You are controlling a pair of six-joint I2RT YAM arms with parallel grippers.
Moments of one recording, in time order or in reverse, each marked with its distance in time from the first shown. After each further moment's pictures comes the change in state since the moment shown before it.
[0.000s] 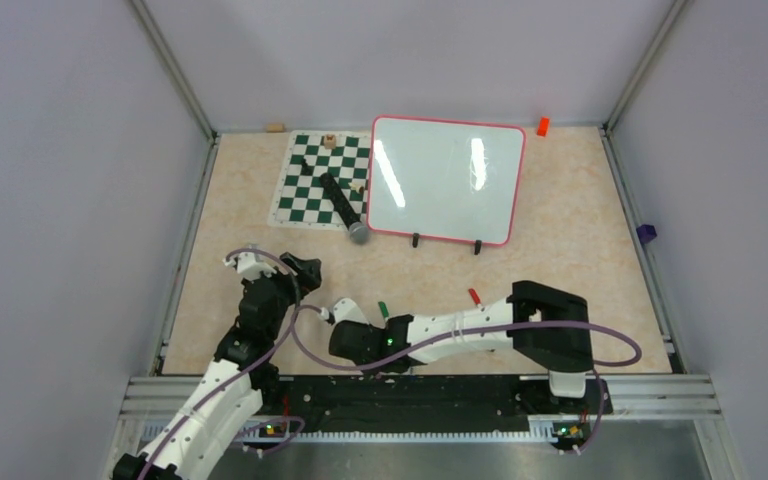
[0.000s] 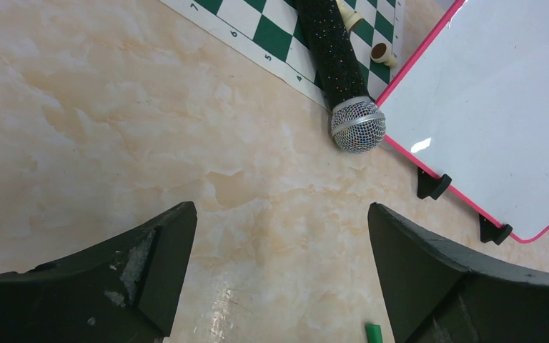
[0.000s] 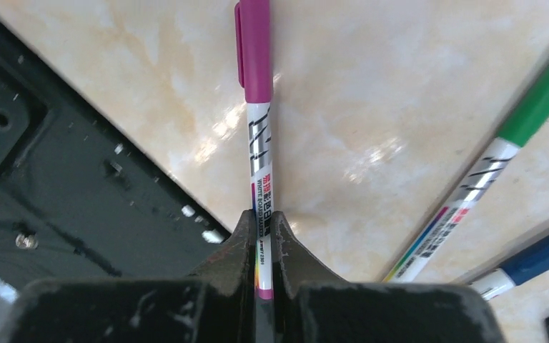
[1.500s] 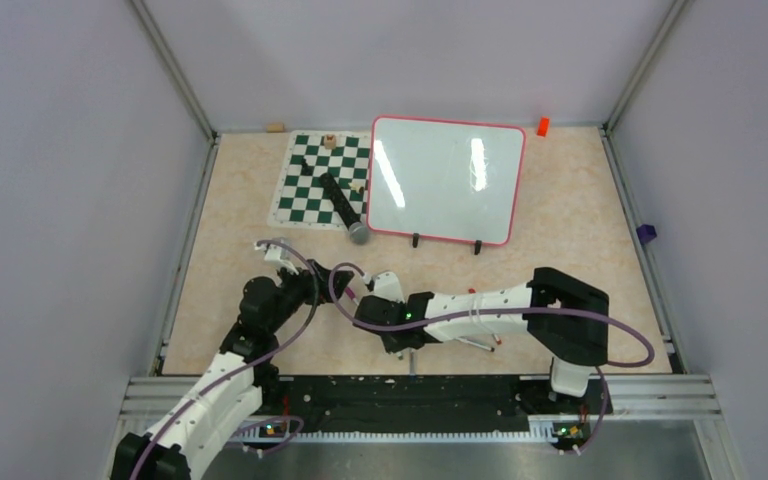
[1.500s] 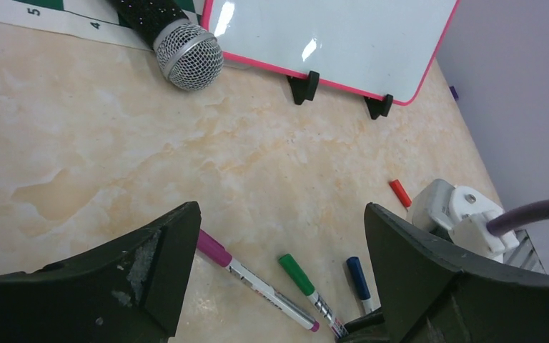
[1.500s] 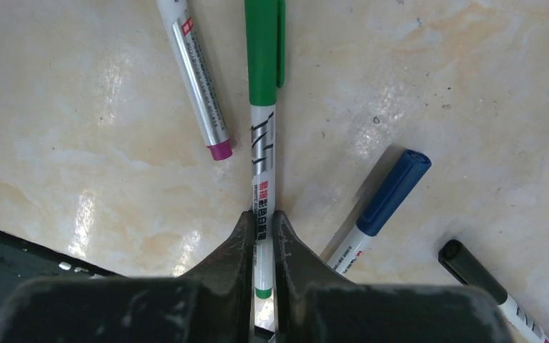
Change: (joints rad) left arm 0.000 0.111 -0.021 0.251 0.483 0.106; right arm -0.150 -0.076 -0.089 -0.116 0.064 0.233
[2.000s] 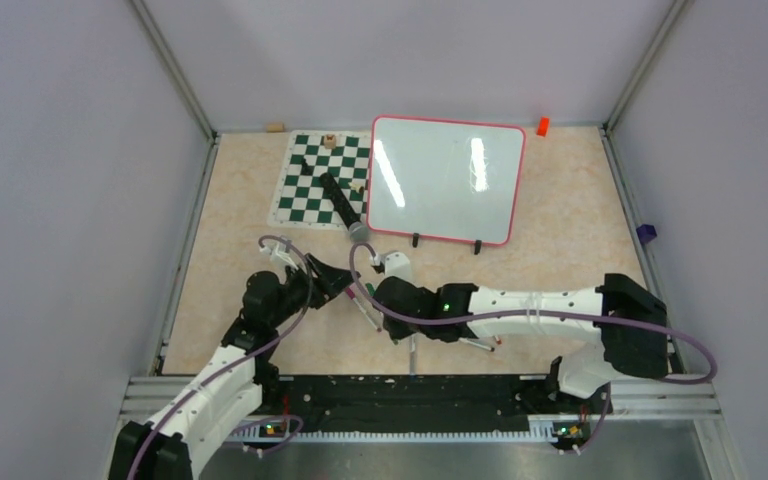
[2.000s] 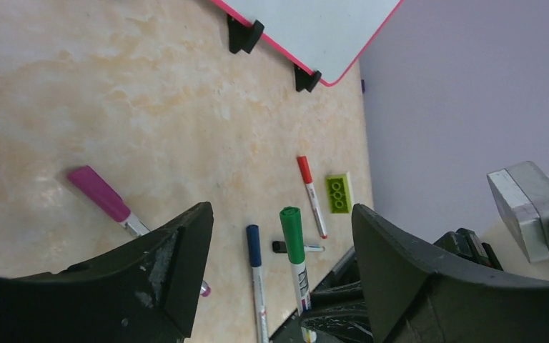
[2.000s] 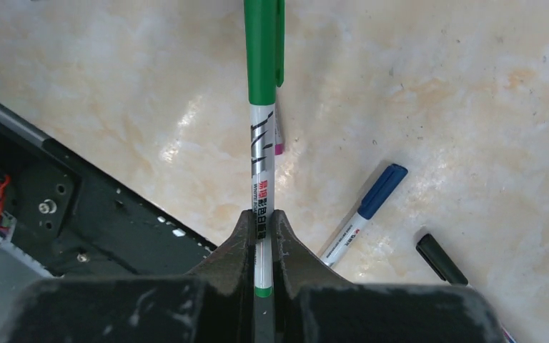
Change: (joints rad) left arm 0.000 0.049 0.018 -0.009 0.129 -0.364; right arm -0.023 -0.255 -0.069 0.072 -0.017 -0.070
